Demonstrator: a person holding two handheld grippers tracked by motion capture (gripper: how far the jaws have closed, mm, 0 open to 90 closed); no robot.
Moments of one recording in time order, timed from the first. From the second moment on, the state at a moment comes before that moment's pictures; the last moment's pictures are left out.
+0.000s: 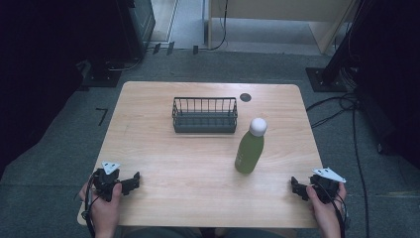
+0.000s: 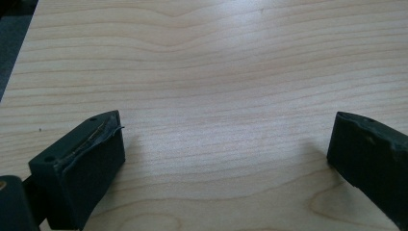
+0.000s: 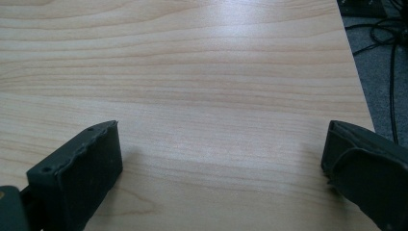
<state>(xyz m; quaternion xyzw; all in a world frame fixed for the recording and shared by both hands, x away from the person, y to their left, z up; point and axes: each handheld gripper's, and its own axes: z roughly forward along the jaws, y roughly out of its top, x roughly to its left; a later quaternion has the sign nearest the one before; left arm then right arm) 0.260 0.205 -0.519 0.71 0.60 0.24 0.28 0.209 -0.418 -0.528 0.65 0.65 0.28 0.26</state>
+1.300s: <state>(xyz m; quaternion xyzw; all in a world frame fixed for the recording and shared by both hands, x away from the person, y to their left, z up) 0.260 0.205 -0.519 0.71 0.60 0.24 0.28 0.208 -0.380 -0.509 0.63 0.65 0.35 0.24</state>
